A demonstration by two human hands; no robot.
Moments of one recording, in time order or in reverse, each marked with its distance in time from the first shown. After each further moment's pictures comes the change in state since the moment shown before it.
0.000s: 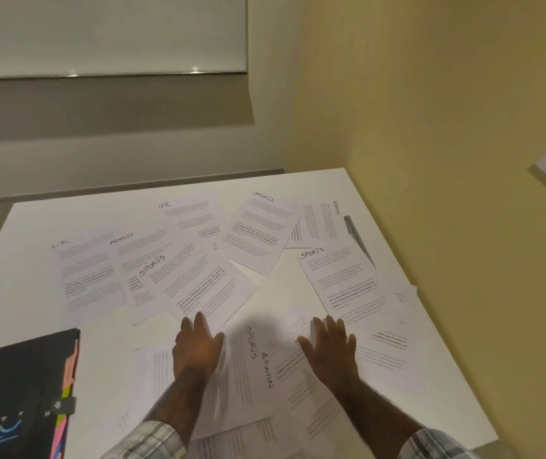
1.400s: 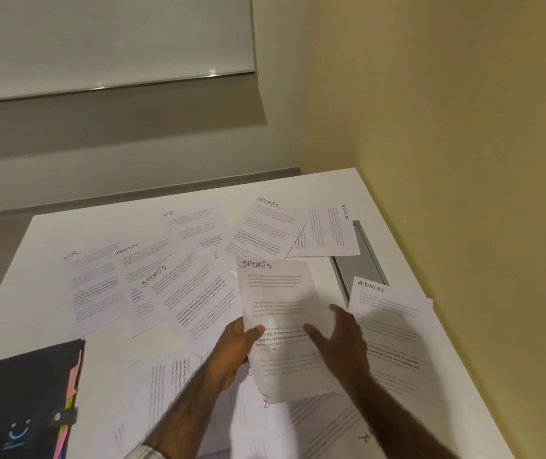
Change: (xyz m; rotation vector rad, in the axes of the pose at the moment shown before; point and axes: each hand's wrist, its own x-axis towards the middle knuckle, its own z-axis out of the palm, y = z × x) left_hand -0.024 0.104 -0.011 -1.005 -0.485 0.054; right_hand 0.030 0.014 -0.065 0.504 0.133 0.026
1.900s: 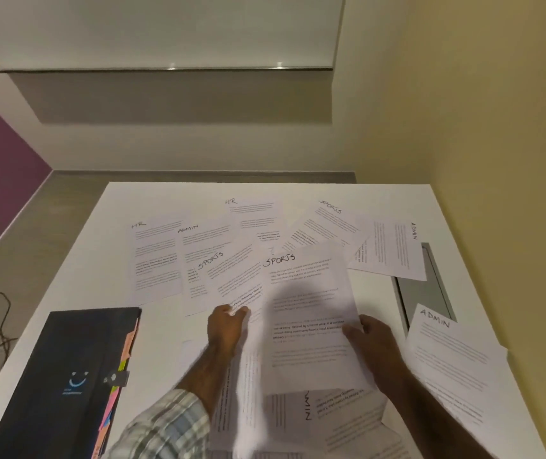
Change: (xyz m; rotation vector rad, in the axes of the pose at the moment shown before) left_hand 0.045 -0.026 -0.128 0.167 0.703 -0.156; right_hand 0.028 -0.063 0.020 0.406 -0.285 0.093
